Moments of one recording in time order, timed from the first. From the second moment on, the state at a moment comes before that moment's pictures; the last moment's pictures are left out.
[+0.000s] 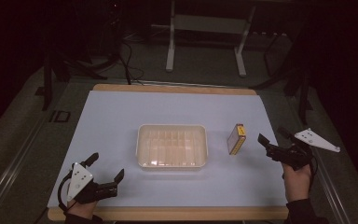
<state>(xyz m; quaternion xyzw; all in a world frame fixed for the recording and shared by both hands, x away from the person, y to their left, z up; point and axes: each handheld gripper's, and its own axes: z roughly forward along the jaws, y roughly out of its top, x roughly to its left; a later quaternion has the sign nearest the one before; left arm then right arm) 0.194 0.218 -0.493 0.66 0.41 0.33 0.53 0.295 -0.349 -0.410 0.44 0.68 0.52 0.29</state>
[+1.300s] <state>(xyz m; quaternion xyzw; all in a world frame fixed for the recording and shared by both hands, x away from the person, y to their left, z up) 0.199 0.215 -0.495 0.68 0.41 0.31 0.53 0.322 -0.353 -0.398 0.42 0.83 0.33 0.13</state>
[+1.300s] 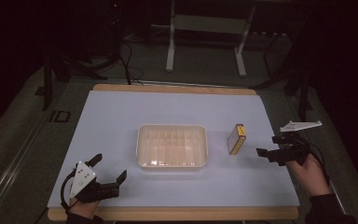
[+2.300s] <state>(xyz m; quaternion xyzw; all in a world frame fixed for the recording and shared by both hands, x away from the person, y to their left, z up) 0.199 0.213 -0.495 0.68 0.40 0.30 0.53 0.339 -0.341 -0.406 0.34 0.93 0.14 0.01</state>
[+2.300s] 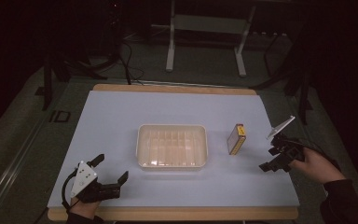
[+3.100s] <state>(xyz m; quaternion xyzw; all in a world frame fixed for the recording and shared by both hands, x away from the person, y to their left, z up) 0.198 0.213 -0.496 0.69 0.40 0.30 0.53 0.331 -0.329 -0.407 0.24 0.97 0.04 -0.06</state>
